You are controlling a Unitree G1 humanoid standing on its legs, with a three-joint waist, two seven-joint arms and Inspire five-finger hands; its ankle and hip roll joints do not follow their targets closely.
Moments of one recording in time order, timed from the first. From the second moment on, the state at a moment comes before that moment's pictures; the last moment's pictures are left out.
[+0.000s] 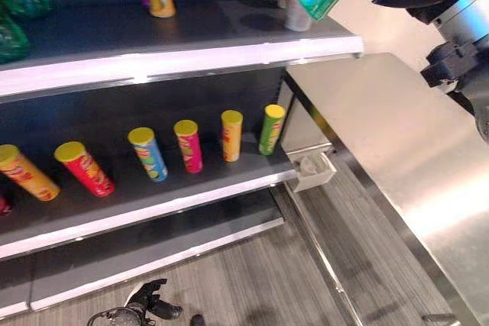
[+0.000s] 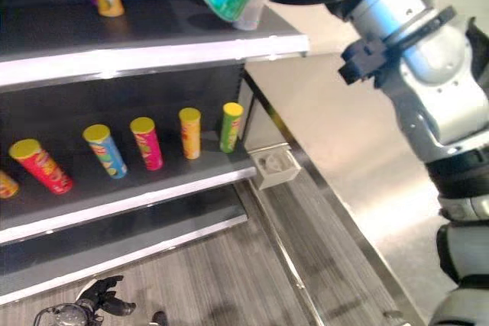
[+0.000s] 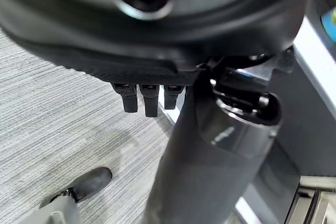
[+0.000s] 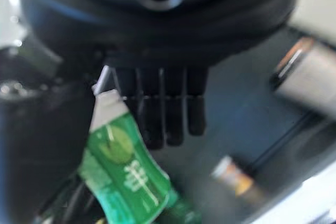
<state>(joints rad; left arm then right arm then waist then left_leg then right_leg) 0.02 0.40 -0.16 1.03 -0.04 -0.05 -0.01 -1.08 -1.13 0.43 0.04 0.84 -0.22 0.18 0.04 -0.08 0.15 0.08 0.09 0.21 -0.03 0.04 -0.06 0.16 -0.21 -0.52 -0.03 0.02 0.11</state>
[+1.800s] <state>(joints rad) 0.13 0.34 -0.16 1.06 -0.09 -0.04 0.01 -1.32 -0.96 0.84 0.62 0.35 -0.11 0.14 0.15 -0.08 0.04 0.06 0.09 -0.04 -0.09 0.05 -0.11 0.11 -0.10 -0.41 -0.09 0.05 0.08</state>
